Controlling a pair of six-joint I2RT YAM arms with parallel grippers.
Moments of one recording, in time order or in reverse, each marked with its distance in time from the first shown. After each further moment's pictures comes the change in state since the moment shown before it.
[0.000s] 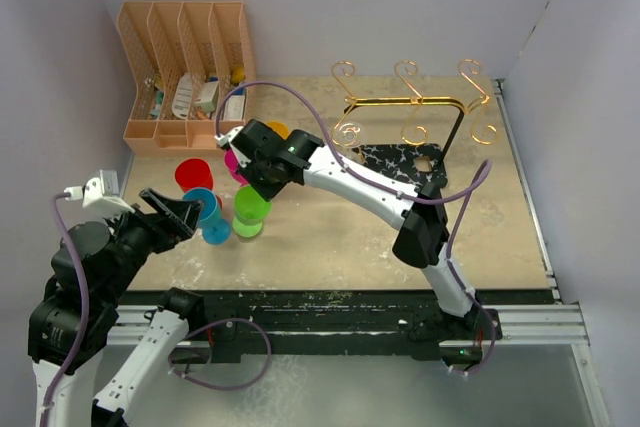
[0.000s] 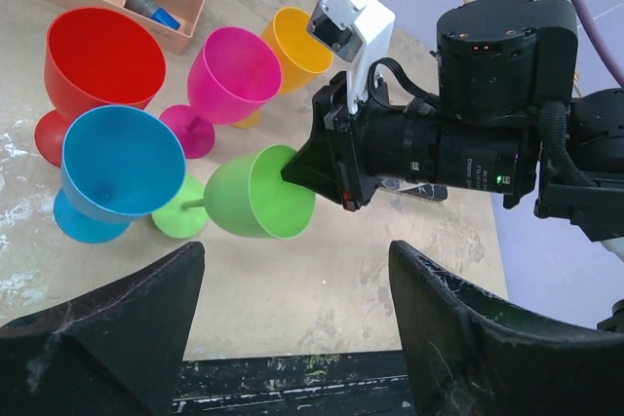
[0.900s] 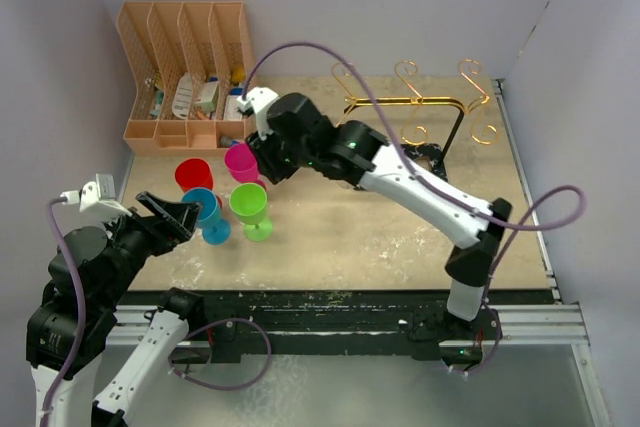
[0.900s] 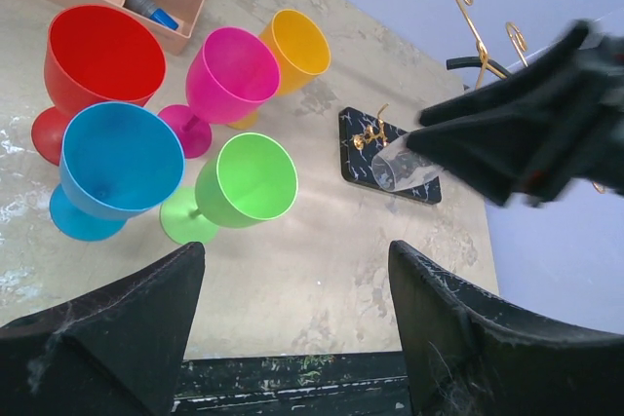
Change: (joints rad) left arm 0.000 -0.019 -0.001 -0.008 -0.003 -0.017; right arm 0.000 -0.293 -0.127 0.141 0.010 0.001
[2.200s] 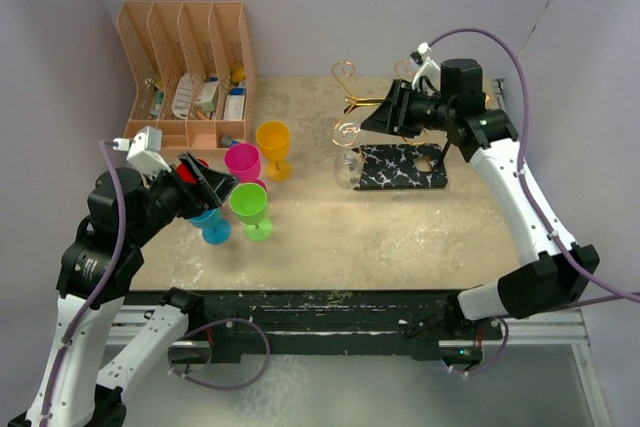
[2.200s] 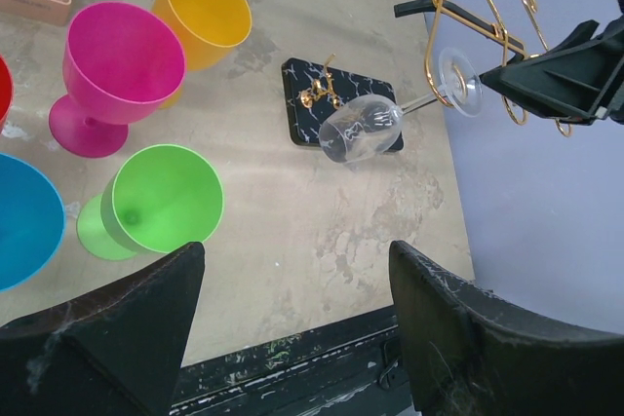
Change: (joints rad) left arm 0.000 0.251 -0.014 0.196 0.227 0.019; right arm -0.766 -0.461 -0.534 0.217 -0.652 0.374
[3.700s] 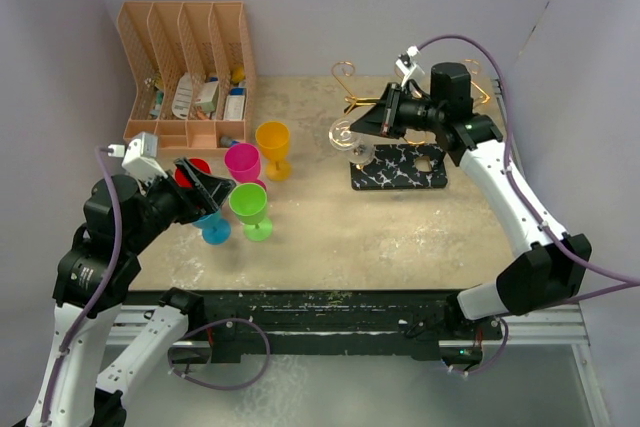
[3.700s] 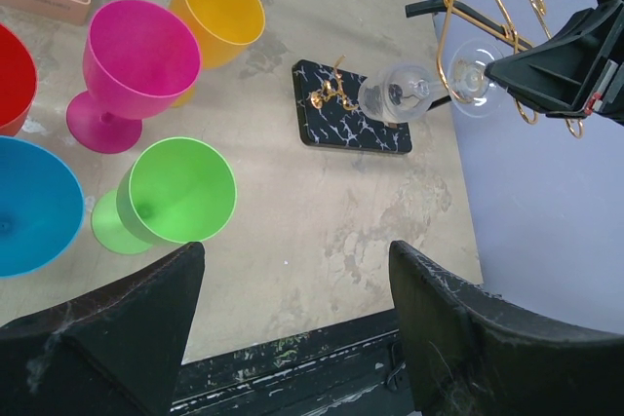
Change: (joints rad) left arm 0.000 -0.036 -0.007 -0.027 -0.024 0.008; right arm 0.028 0.034 -0.092 0.205 -0.130 0.120
